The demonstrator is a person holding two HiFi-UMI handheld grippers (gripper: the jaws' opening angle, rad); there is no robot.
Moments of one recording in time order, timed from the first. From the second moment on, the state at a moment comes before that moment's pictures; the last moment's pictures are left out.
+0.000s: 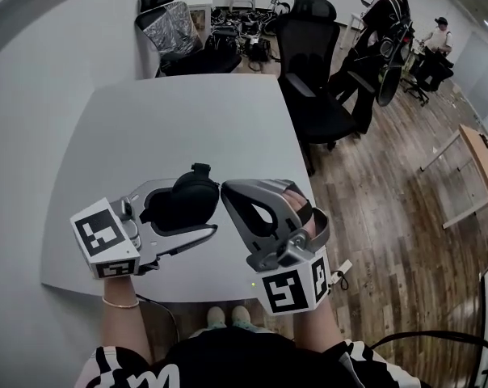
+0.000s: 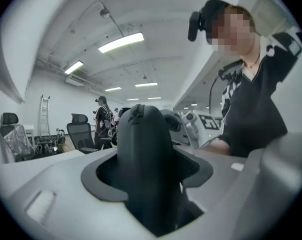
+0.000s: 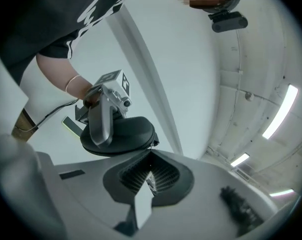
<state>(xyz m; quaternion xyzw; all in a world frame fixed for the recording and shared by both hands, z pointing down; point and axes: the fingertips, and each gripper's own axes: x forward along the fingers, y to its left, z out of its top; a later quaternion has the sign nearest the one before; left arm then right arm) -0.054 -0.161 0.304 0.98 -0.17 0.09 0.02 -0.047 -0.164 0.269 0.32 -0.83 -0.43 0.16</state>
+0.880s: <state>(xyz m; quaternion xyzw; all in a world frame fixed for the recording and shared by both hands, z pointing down) -0.079 -0.193 0.240 0.97 -0.23 -0.10 0.08 -0.074 -0.165 0.309 0.28 -0.85 -0.40 0.17</state>
